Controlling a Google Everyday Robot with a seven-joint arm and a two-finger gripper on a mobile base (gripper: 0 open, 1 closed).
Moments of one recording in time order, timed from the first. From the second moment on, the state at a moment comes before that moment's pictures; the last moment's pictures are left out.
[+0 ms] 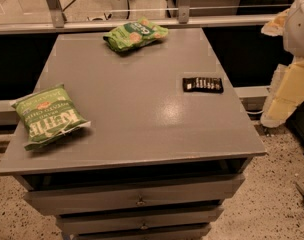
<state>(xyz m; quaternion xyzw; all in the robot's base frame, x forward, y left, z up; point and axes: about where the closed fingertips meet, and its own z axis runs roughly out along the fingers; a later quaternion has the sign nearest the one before) 0.437 -0.208 1.003 -0.60 0.77 -0.06 0.20</state>
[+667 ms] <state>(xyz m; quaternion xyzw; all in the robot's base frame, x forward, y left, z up) 0.445 -0.204 0.997 -0.61 0.77 -0.05 0.21</state>
